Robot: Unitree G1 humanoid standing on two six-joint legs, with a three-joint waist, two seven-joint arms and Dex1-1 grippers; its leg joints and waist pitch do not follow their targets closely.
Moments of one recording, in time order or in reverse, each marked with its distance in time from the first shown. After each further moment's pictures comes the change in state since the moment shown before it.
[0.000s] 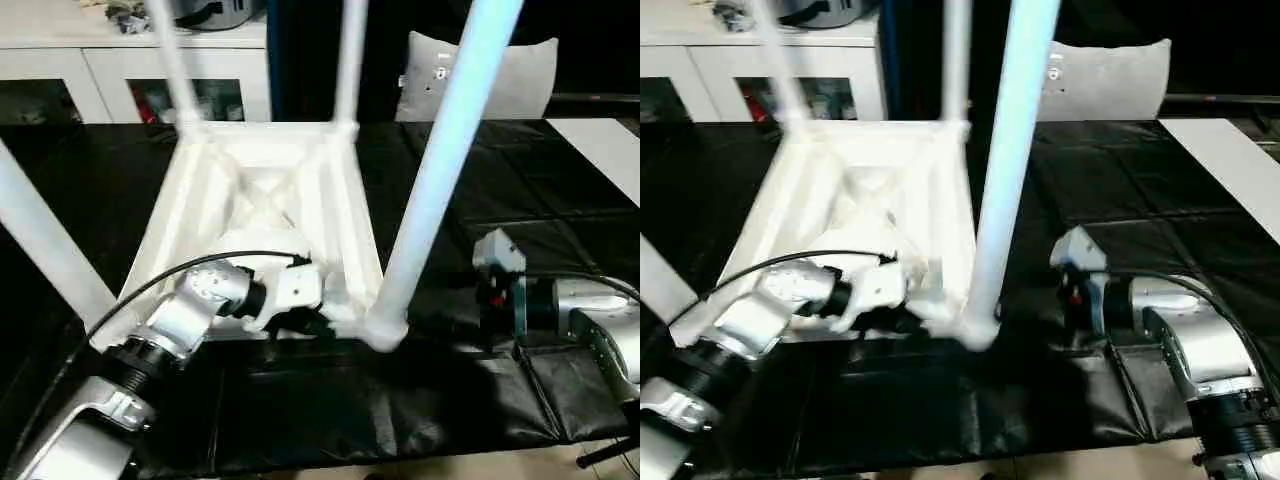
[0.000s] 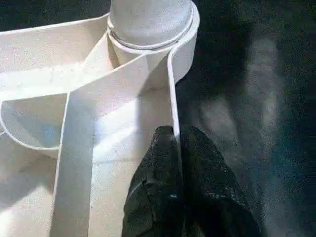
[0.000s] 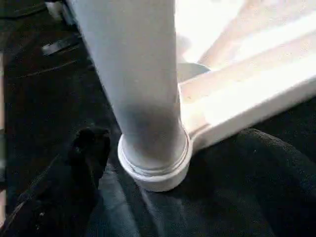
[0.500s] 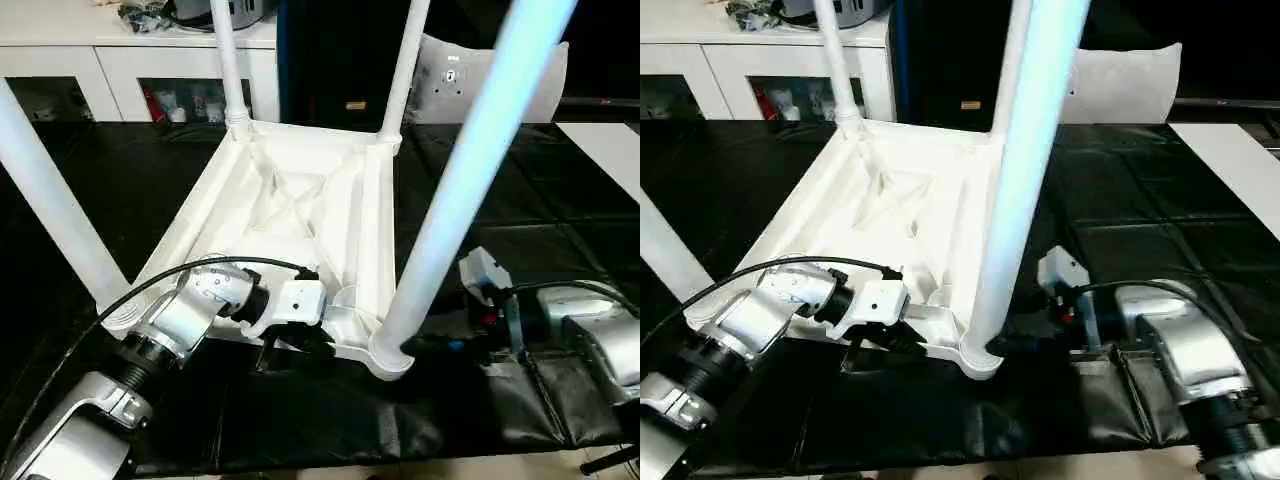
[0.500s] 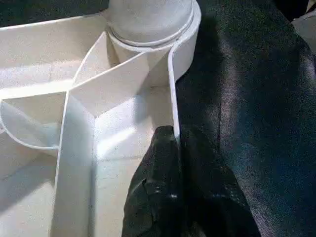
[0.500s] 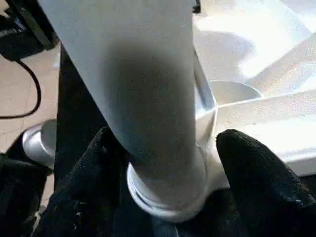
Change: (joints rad) left arm -0.020 0.006 -0.031 0.011 -0.006 -0.069 -0.081; right arm -0.006 0.028 0.064 0.025 0.016 -0.039 0.108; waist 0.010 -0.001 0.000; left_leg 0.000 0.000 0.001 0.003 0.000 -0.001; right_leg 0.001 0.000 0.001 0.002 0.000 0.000
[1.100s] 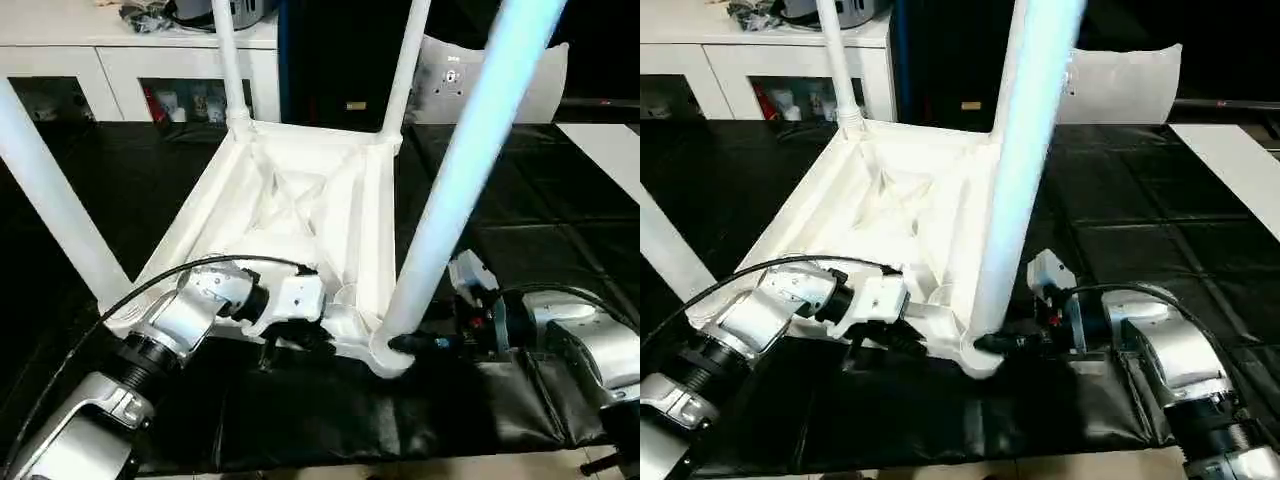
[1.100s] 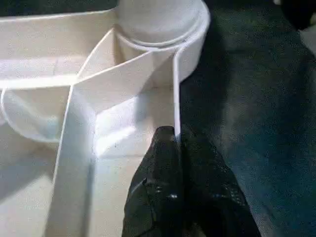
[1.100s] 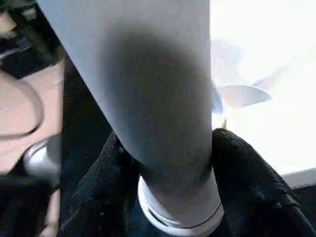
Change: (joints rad) left arm 0.007 -0.033 0.033 -0.006 -0.008 0.109 0.055; right arm 0.014 0.054 -0.022 -0.016 0.022 0.081 -0.078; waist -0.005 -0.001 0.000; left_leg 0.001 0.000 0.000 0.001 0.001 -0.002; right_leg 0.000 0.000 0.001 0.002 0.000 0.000
